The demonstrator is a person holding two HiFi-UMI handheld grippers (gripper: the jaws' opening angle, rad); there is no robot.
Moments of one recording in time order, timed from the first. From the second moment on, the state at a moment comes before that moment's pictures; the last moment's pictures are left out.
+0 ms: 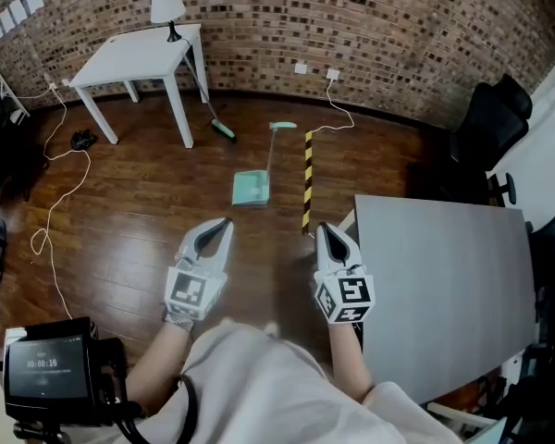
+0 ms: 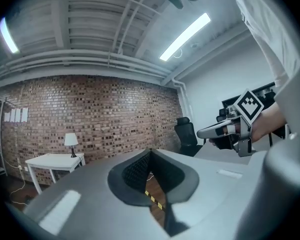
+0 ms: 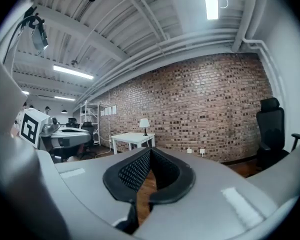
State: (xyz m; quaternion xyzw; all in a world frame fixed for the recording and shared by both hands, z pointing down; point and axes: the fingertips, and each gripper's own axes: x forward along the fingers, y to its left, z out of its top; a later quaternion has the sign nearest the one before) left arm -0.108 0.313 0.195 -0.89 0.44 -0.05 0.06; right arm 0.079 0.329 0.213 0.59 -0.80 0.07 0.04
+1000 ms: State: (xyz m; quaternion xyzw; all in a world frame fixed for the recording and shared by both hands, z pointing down) left arm -0.133 0.301 0.191 -0.90 0.43 -0.04 0.06; right arm 0.037 0.327 0.193 0.61 -0.79 0.03 0.08
